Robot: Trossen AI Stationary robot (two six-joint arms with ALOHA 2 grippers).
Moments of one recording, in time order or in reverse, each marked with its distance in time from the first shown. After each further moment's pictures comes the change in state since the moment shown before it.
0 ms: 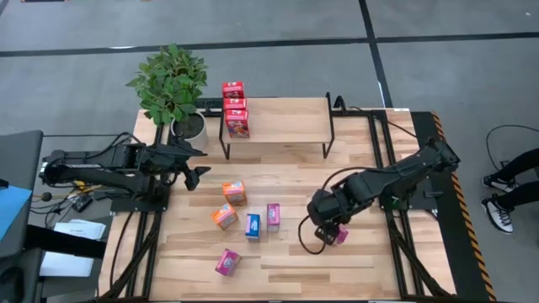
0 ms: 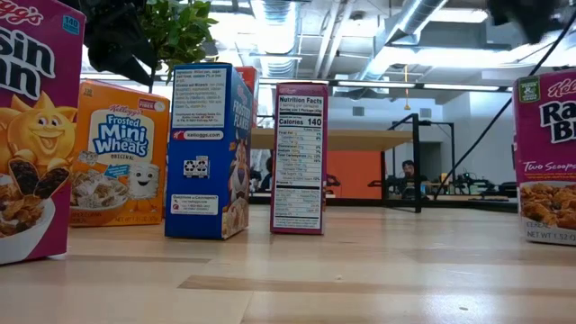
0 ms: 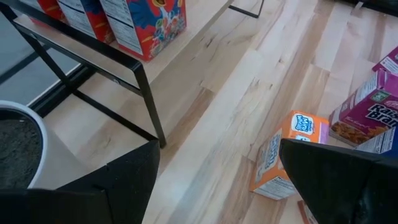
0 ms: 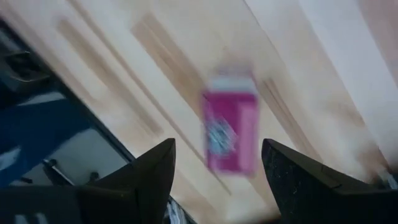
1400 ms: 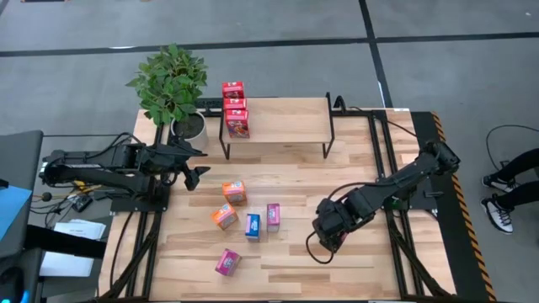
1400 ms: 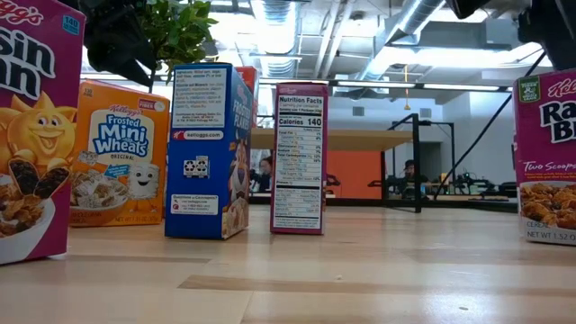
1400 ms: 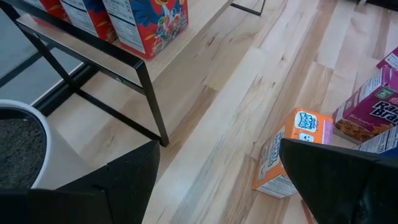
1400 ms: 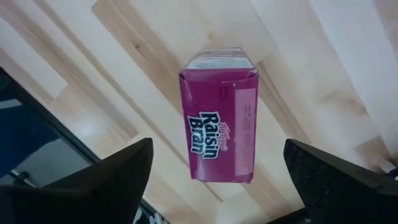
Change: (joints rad) left arm 0.000 0.000 0.000 -0.009 -0.005 0.006; right arm 0.088 0.008 -0.126 0.075 0.056 0.106
